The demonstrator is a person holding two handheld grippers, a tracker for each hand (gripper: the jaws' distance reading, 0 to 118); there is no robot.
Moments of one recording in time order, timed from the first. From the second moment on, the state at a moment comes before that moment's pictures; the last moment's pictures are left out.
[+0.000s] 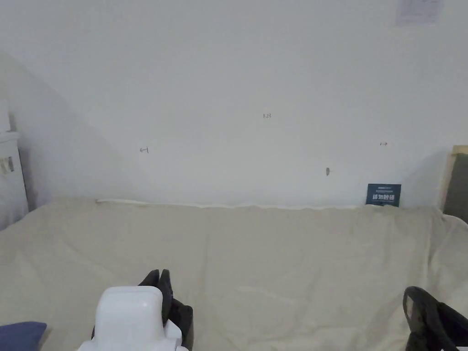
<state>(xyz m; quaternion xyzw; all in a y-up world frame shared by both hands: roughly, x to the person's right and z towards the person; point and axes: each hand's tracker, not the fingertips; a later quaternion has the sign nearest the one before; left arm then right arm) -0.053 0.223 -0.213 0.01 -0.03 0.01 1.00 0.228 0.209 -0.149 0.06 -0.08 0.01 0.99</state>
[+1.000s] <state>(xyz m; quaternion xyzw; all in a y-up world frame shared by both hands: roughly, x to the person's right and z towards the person) -0.041 0.225 -0.233 -0.05 -0.07 0.04 1.00 0.225 0.202 -0.158 0.01 -0.14 0.02 0.99</state>
